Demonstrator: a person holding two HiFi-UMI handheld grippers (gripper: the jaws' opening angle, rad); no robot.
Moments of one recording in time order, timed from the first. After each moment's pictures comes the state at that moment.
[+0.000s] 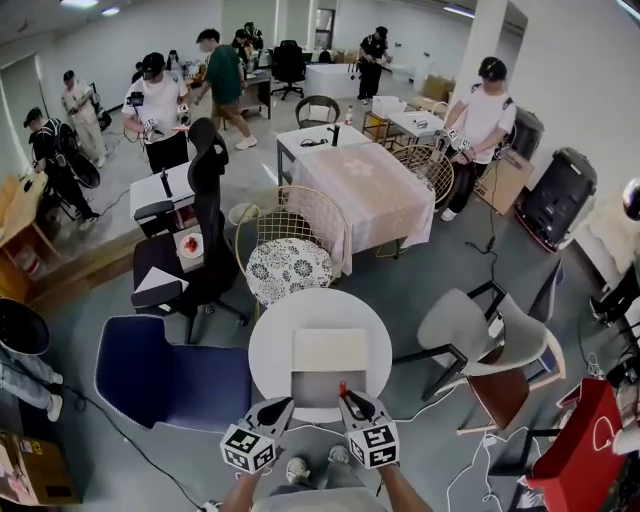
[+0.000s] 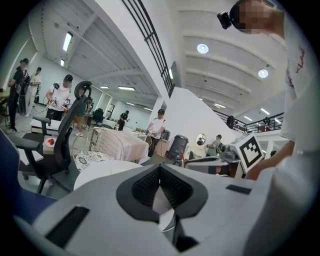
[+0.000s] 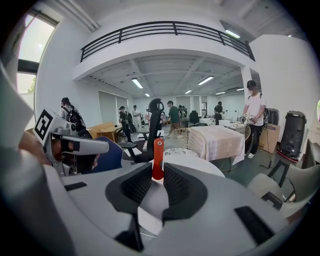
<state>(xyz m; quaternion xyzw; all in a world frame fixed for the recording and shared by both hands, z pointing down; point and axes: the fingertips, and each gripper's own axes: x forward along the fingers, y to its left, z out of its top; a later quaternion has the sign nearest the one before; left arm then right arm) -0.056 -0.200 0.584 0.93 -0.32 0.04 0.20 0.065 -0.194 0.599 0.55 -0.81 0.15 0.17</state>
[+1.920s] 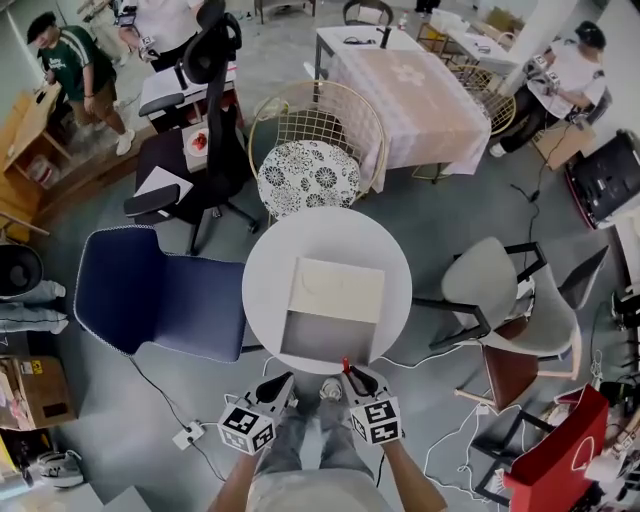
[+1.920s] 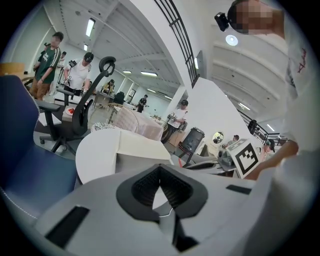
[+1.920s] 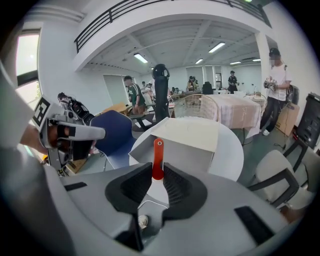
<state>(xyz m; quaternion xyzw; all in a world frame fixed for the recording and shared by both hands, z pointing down) -0.030 -0.168 0.685 0.86 -0.39 0.09 0.32 0.097 -0.166 0.731 0.44 -0.81 0.26 0.27</state>
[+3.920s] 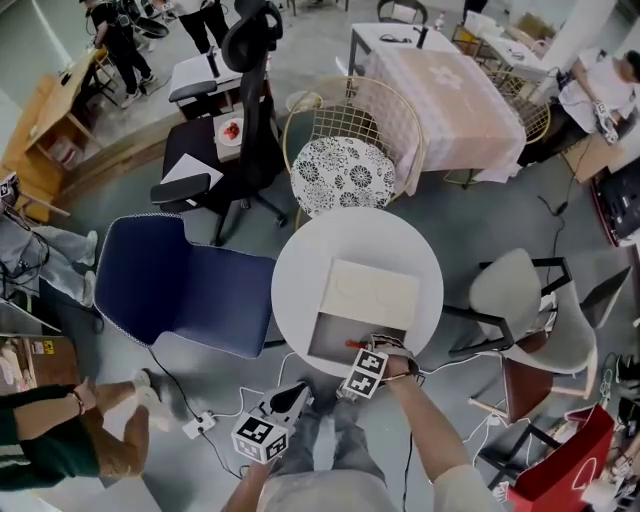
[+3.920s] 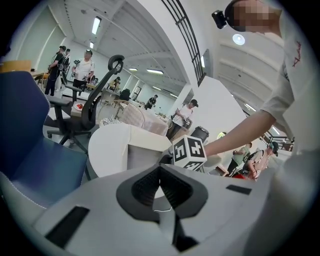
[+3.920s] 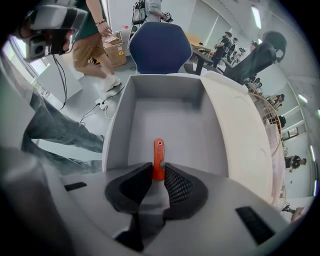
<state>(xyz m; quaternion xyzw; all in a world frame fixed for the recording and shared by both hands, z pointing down) -0.060 -0.147 0.698 0.84 -0.40 0.10 0.34 0.066 -0.220 0.860 0.10 -0.74 0.01 0.67</state>
